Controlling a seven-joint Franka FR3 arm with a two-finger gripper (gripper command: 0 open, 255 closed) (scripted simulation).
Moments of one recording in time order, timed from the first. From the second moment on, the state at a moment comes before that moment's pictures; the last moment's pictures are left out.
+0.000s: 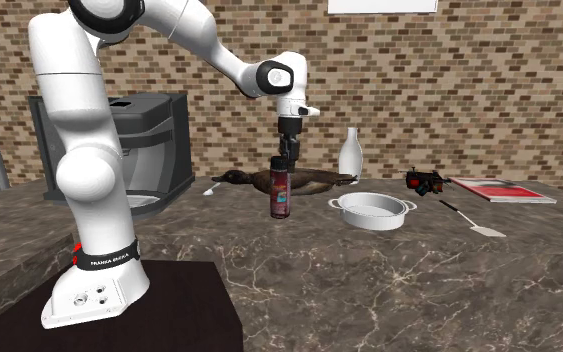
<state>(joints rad) 0.00 -0.05 0.07 -2.14 -0.02 2.02 0.29</state>
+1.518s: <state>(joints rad) 0.00 -0.10 0.07 -2.02 -0.01 1.85 0.29</state>
